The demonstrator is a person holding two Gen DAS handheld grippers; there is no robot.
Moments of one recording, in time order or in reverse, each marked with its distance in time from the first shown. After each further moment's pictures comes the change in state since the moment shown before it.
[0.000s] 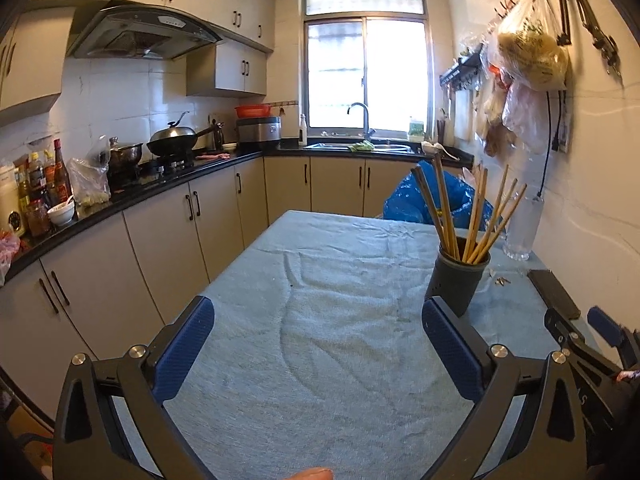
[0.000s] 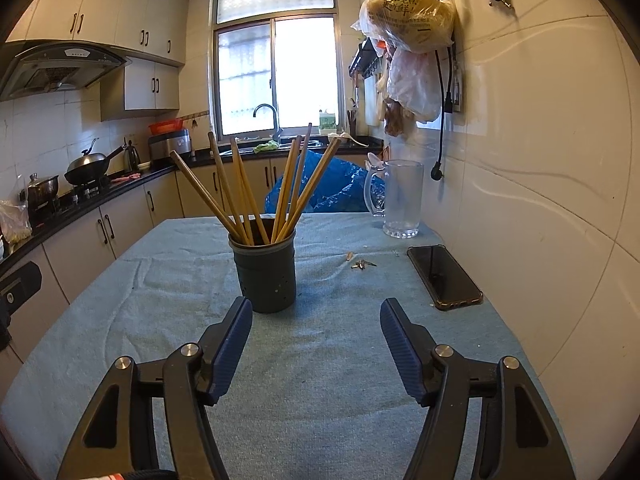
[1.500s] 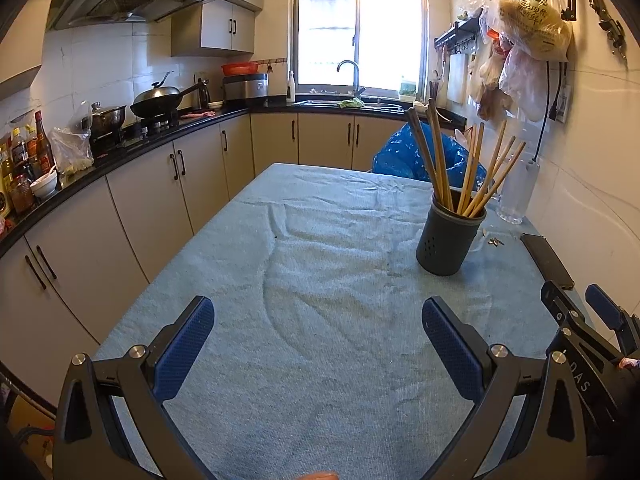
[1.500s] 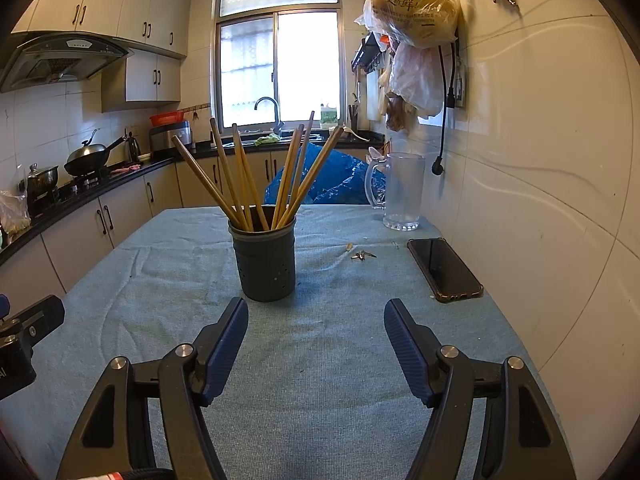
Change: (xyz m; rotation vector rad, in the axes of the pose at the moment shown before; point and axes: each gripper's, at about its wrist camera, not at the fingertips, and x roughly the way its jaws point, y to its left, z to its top) left arm 0.019 -0.003 -0.019 -0.015 0.158 -0.044; right arm 0.001 0.000 -0.008 -0.017 0.021 -0.003
